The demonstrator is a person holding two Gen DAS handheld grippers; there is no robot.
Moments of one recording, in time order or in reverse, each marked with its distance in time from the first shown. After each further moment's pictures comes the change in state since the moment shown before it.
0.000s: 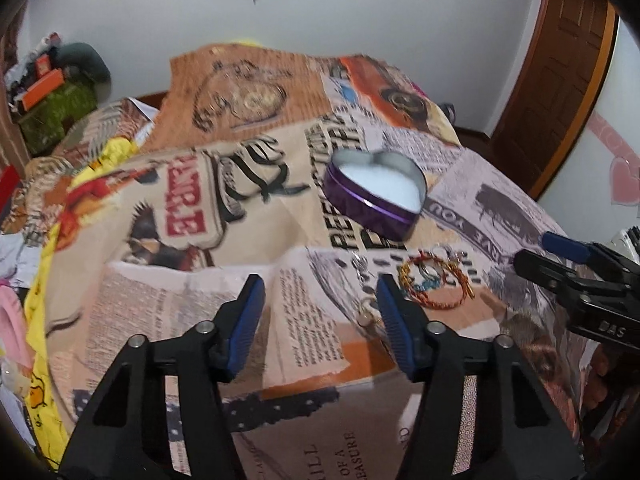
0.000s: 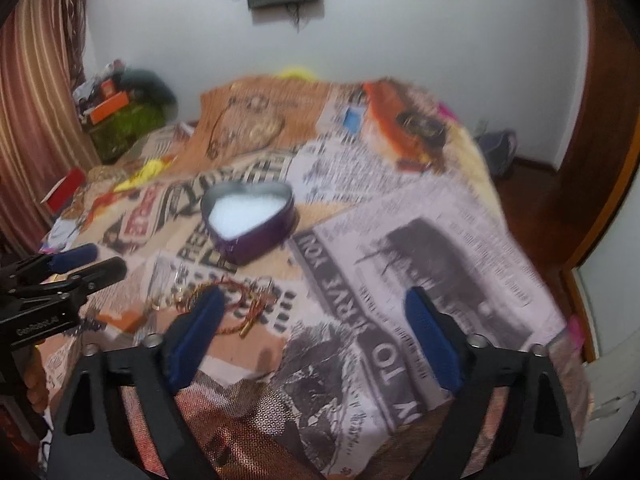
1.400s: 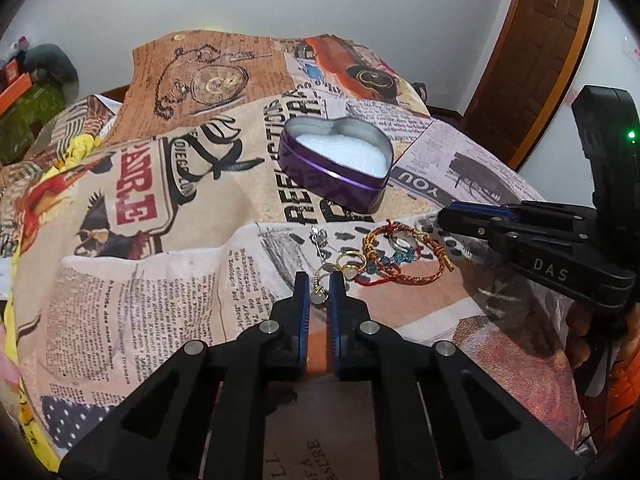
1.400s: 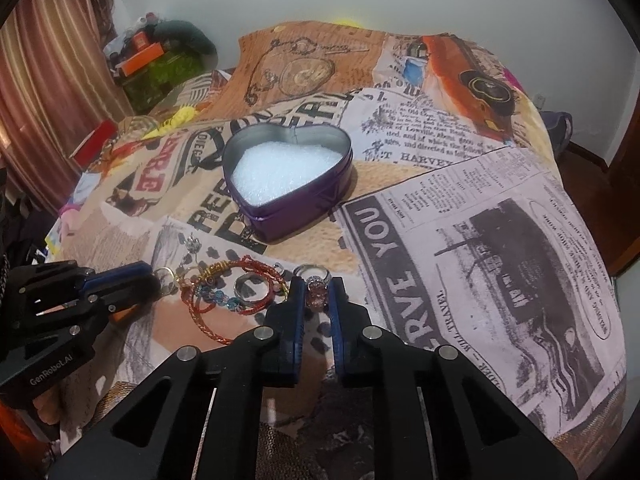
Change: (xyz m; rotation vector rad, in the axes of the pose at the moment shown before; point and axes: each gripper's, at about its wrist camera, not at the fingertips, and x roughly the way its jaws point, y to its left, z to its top) left arm 0.016 -0.015 -0.010 0.062 0.033 -0.085; right arm 0.057 0.012 0.011 -0.086 0.154 0.137
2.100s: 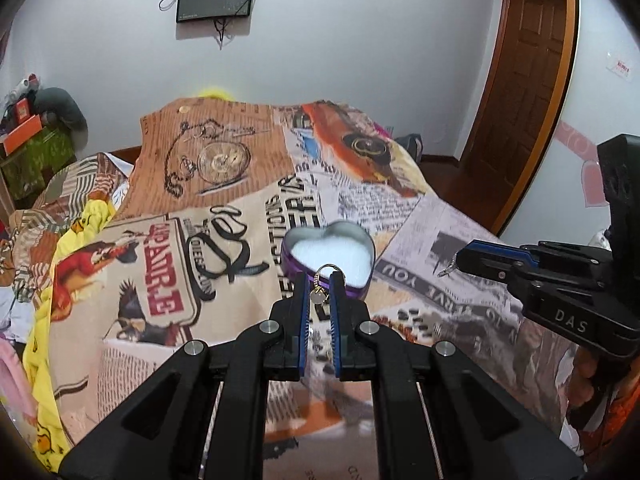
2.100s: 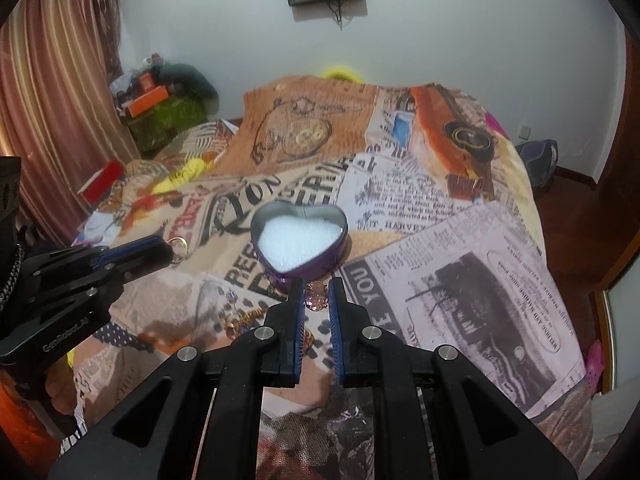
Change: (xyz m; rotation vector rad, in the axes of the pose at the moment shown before) left arm -0.049 -0.009 0.051 0.028 -0.198 0.013; right arm -0.061 0.013 0.020 0.014 -0.165 -0.019
